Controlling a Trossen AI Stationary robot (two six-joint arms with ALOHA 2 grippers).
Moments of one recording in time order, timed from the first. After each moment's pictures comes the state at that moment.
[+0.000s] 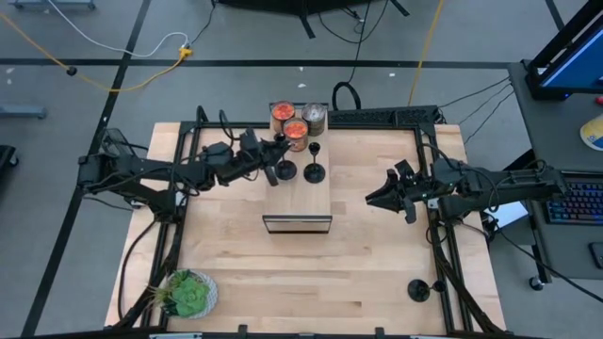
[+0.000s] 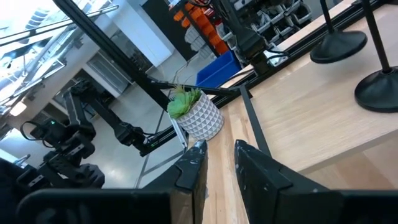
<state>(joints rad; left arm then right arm) 0.18 1.29 0.68 0.77 -0.24 -0.09 0.07 0.68 0.66 -0.09 -0.12 0.69</state>
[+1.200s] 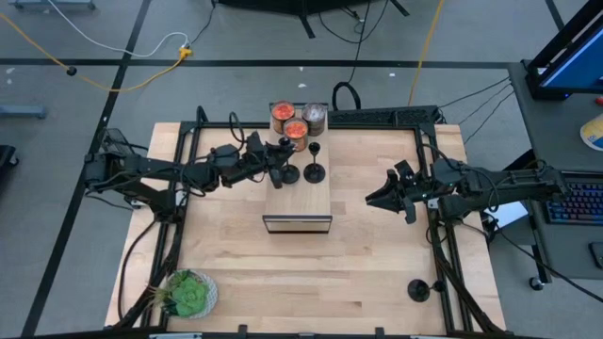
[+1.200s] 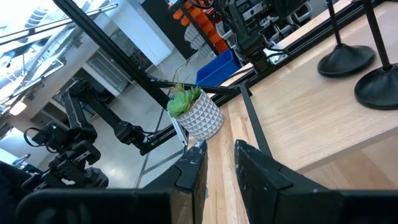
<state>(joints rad) 0.18 1.35 0.68 0.75 -0.23 -0.14 0.07 0.68 0.66 -0.10 -0.13 0.69</state>
